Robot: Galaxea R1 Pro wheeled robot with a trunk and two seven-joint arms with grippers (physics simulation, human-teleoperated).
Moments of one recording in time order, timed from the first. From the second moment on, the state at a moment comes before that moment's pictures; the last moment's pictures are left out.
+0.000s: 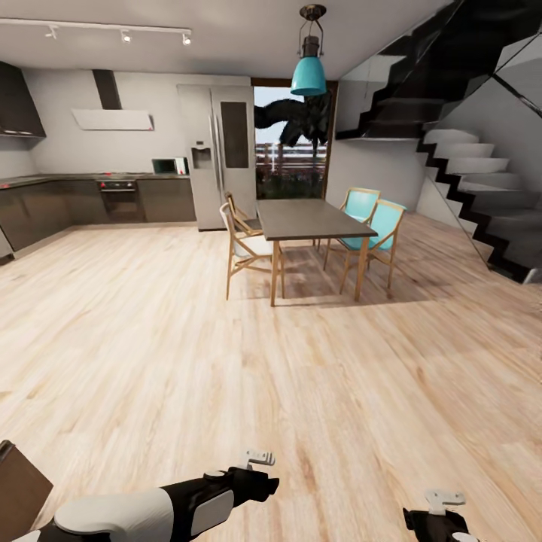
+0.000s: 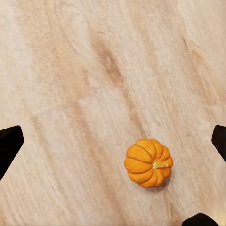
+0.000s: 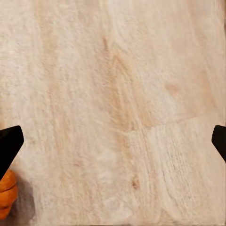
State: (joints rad) left arm -0.74 -0.08 -1.82 -0.37 1.76 0.00 0.04; right arm -0.54 -0.20 0.16 0.01 -0.18 -0.20 0.00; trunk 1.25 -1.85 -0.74
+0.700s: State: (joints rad) left arm -0.74 -0.08 -1.82 -0.37 1.76 0.00 0.04; right arm -0.54 -0.20 0.16 0.01 -0.22 -0.20 0.00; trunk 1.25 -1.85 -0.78
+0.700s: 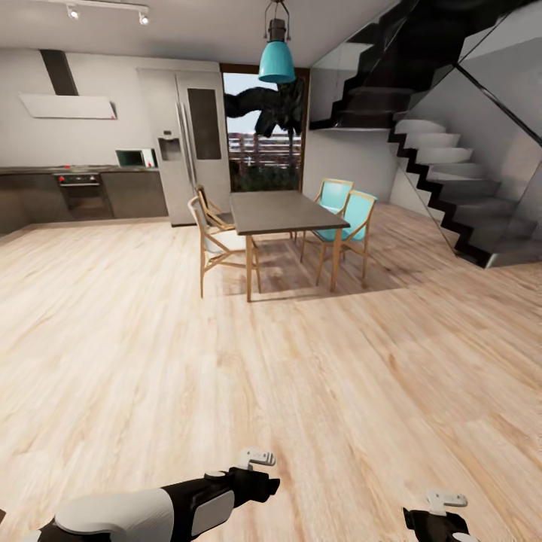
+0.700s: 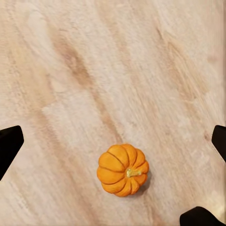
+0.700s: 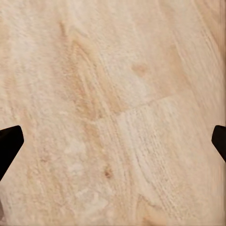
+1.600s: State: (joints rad) left arm -0.74 -0.08 -1.82 -0.37 1.76 0.00 0.04; right arm -0.54 -0.20 0.17 0.01 -0.21 -0.20 0.00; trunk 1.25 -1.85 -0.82
